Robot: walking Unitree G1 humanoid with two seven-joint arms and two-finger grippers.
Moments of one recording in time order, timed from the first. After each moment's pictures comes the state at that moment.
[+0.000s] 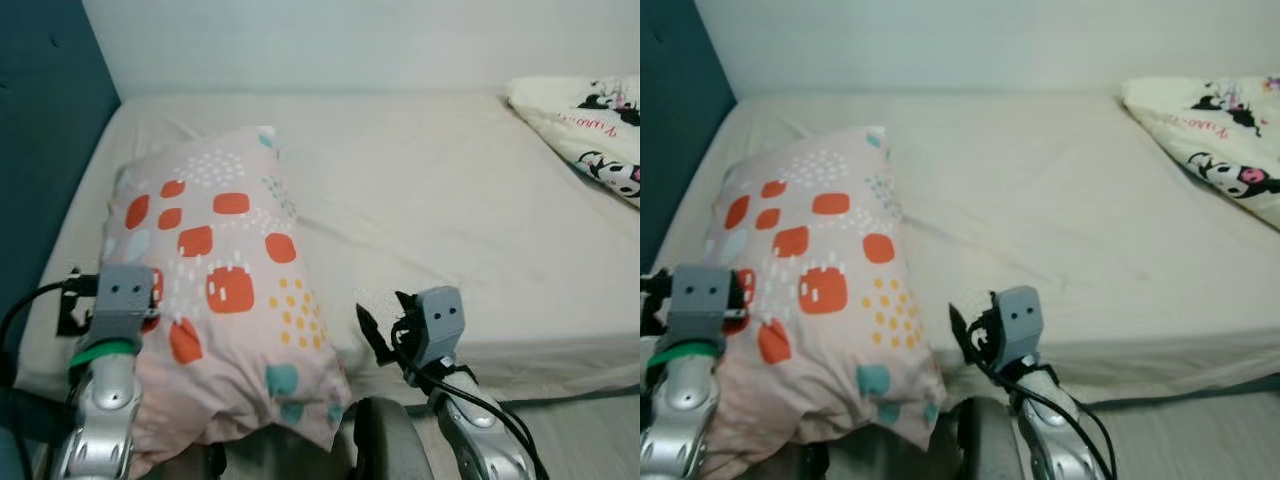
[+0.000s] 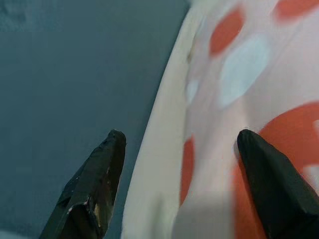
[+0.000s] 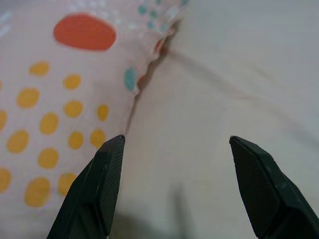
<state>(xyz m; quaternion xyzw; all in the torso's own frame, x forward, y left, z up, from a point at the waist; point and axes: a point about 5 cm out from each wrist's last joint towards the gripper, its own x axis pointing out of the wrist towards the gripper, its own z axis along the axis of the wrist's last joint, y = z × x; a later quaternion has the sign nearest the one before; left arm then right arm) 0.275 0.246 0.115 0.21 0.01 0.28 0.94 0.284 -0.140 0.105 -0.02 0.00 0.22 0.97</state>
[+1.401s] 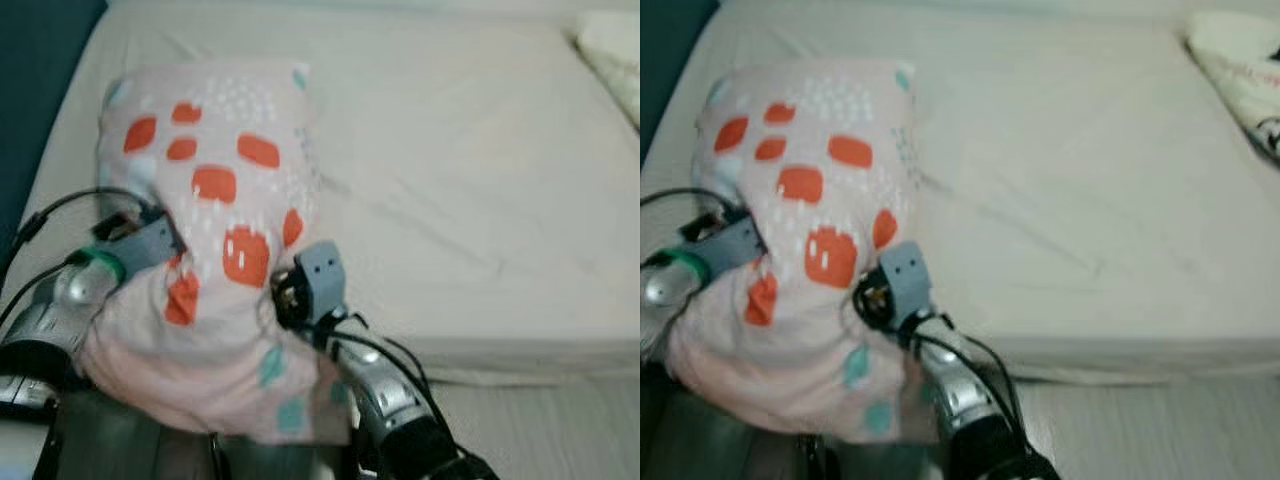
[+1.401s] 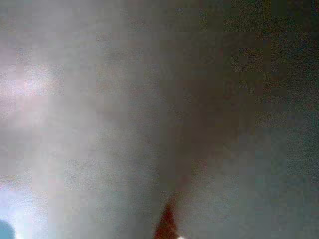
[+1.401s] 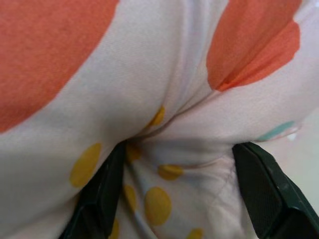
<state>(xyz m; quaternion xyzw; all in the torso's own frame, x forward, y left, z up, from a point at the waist) 0.383 0.241 0.193 0.50 0.00 -0.07 0.86 0.329 -0.020 0.130 -0.01 -0.01 0.29 0.96</state>
